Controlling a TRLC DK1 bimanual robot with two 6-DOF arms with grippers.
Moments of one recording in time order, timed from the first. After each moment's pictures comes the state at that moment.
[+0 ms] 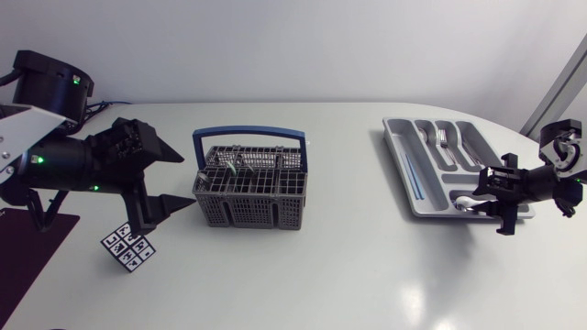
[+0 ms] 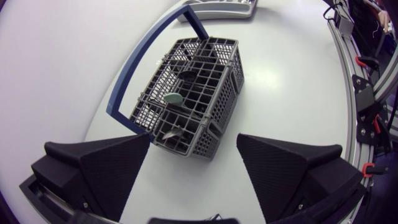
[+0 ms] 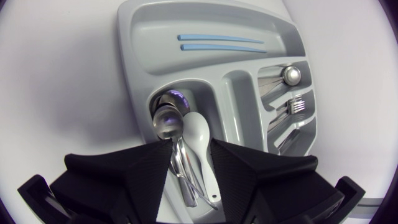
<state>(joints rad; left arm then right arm) -0.20 1.19 0.87 -0.55 0.33 0.98 -0.45 1.82 1.00 -0.31 -0.26 -1.65</state>
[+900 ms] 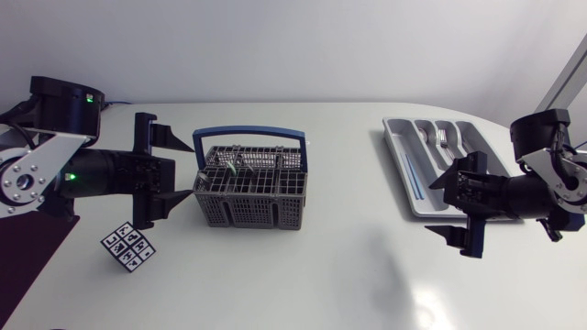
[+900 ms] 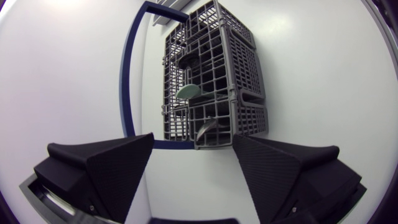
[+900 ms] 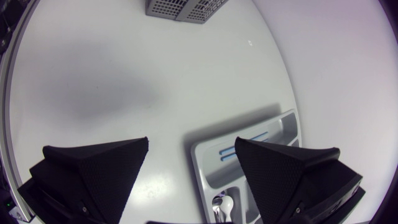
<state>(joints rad) -0.20 1.25 0.76 -0.22 0.24 1.52 -0.07 1.29 0.69 -0.41 -0.31 -1.36</state>
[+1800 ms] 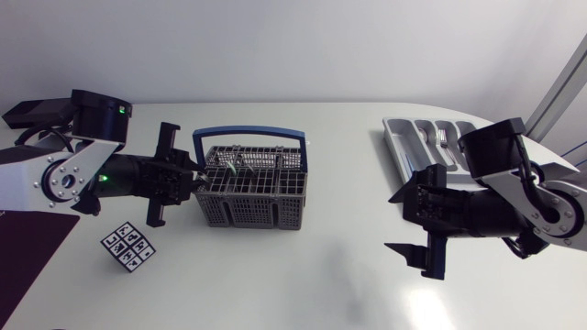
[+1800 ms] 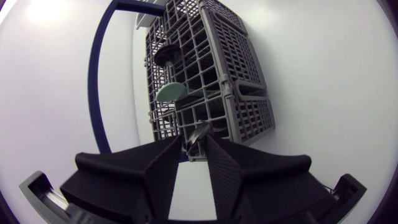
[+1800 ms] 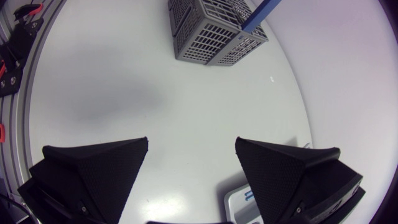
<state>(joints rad) -0.21 1.40 0.76 -0.11 0.24 1.65 0.25 1.20 0.63 -0.40 -0.25 -1.09</state>
